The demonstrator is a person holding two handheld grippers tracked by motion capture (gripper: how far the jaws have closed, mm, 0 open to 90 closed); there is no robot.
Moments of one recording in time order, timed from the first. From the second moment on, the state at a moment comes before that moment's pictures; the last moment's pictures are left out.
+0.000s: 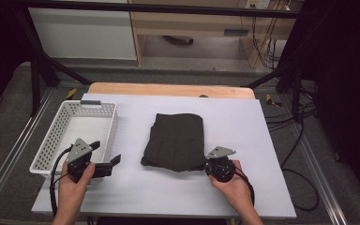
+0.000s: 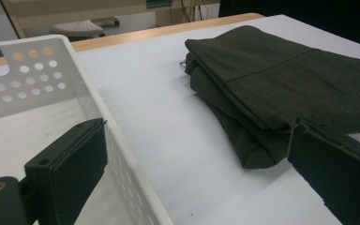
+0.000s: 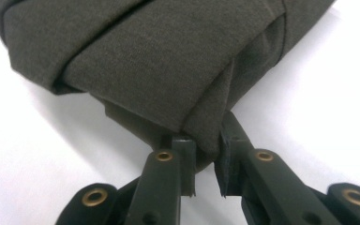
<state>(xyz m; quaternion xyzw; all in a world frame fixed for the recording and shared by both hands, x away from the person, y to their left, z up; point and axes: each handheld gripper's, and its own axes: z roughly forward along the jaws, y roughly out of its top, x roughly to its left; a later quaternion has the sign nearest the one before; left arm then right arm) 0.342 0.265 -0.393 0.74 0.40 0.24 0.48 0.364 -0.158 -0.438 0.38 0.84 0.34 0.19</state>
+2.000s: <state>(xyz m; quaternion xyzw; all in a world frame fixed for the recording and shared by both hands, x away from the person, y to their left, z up) 0.337 0.237 -0.398 0.77 0.36 0.24 0.46 0.298 -0.234 -0.438 0.37 0.86 0.32 0.16</state>
